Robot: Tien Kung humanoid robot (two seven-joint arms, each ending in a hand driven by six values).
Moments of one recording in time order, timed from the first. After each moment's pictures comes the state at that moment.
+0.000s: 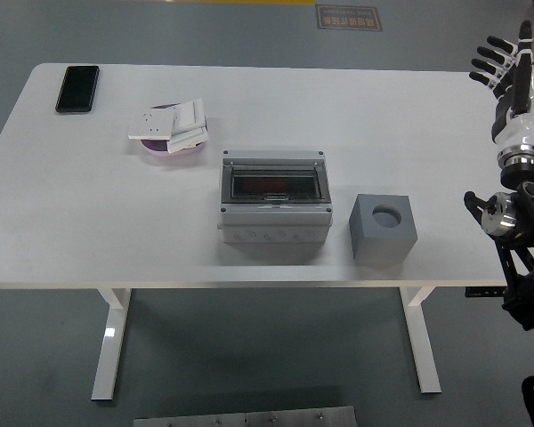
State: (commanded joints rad) left arm -0.06 0.46 -0.59 -0.43 0.12 0.21 0.16; right arm 0.43 -0.23 1.43 1.19 -0.96 -0.36 0.18
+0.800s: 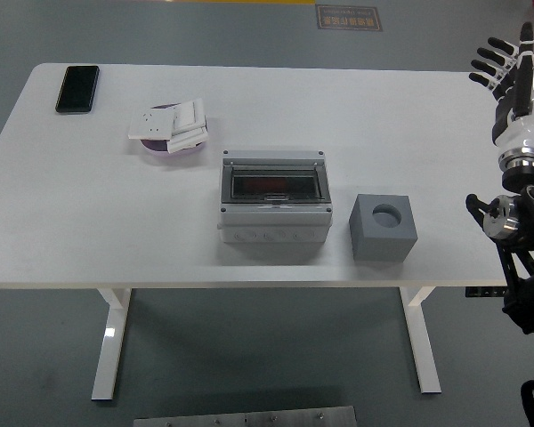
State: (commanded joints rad) left arm -0.07 0.46 -0.58 -0.42 0.10 0.20 0.15; right arm 0.41 -0.22 1.45 1.21 -0.96 -0.33 0.17
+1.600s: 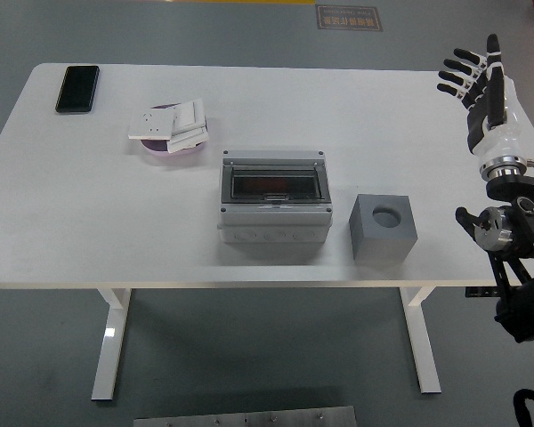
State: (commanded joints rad) left arm -0.07 0.46 -0.57 -0.42 0.09 0.20 0.14; right arm 0.39 -0.19 1.46 1.23 -1.00 -0.19 0.15
